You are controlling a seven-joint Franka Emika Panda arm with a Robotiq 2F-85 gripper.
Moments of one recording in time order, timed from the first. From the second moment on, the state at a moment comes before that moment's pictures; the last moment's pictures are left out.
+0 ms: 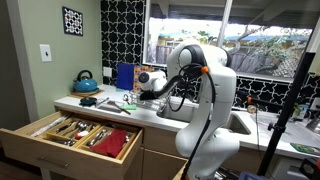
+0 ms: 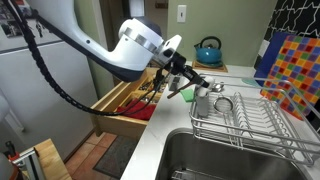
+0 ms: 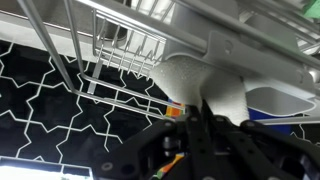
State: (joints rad) arm -0.77 -0.01 0.38 -2.19 -1.57 2.67 1.69
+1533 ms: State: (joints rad) arm -0.25 0.00 -0.10 -2.20 -1.29 2.57 1.38
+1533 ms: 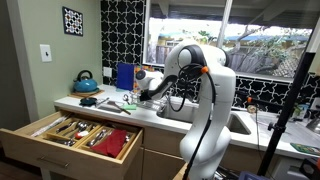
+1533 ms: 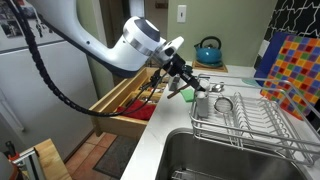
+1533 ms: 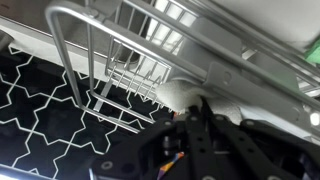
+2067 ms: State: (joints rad) arm -0.23 0.02 -0.12 -2.18 -1.17 2.54 1.26
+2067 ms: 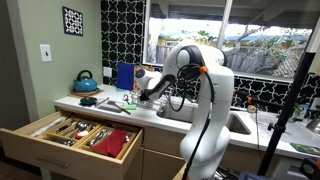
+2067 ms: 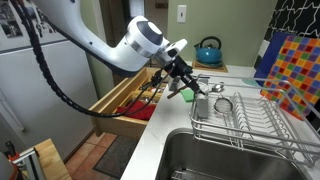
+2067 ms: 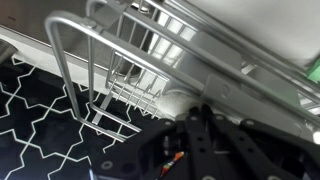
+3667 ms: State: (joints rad) arm -0.22 0.04 -0.15 -2.13 -0.79 2.55 1.17
